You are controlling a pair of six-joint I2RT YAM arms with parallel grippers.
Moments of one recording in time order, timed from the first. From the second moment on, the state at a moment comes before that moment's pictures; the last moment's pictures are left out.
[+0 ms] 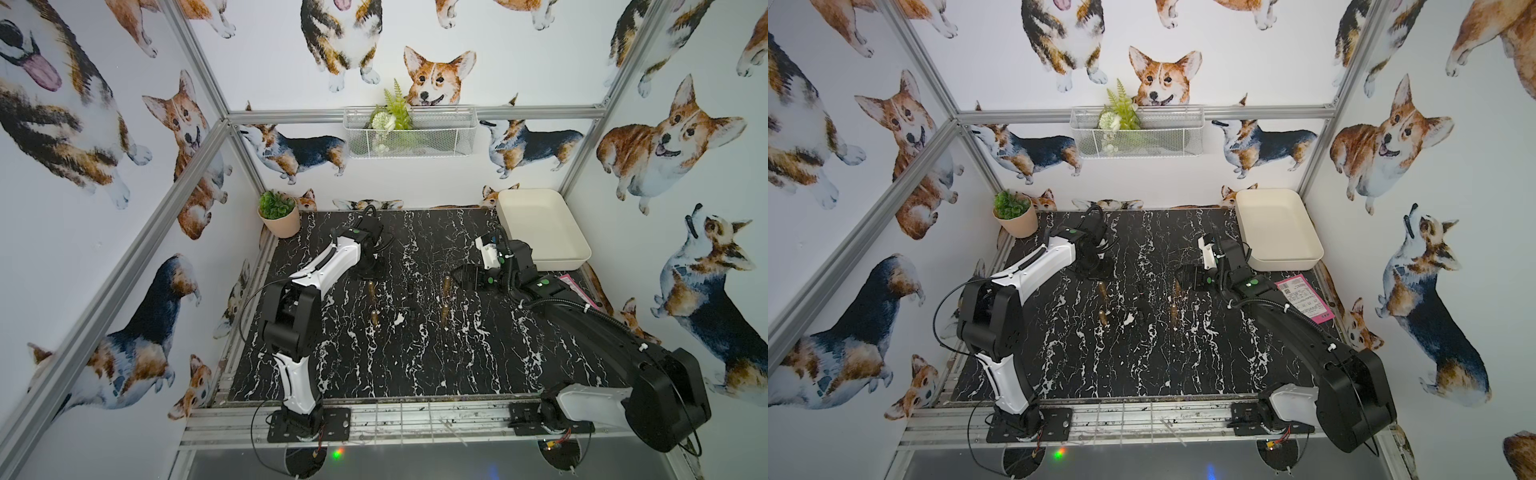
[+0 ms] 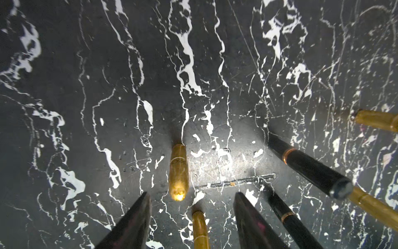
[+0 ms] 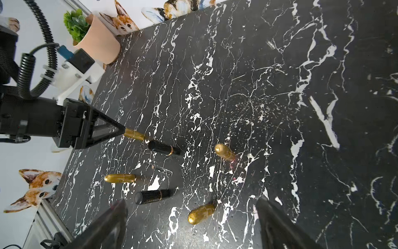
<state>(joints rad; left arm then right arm) -0.40 1.88 1.52 -0.99 0.04 -0.29 0.48 1.27 0.90 -0.30 -0.24 0.45</state>
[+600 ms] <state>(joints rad) -0.40 1.96 1.53 -1.01 0.02 -0.29 0.49 1.27 0.88 -0.26 -0.27 0.45</state>
